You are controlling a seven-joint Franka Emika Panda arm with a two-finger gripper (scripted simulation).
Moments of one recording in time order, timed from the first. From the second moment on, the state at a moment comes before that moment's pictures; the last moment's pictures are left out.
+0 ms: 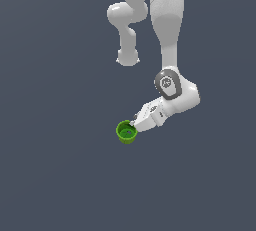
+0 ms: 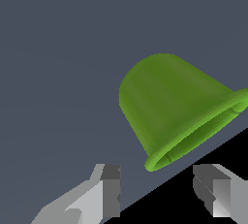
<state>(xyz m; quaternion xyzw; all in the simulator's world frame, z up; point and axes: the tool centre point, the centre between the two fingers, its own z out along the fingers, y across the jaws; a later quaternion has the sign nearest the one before) -0.010 0.027 0.088 0.78 0.44 -0.20 0.40</state>
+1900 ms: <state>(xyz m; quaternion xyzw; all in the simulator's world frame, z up) -0.010 -0.066 0.158 0.78 0.44 -0.20 0.40</state>
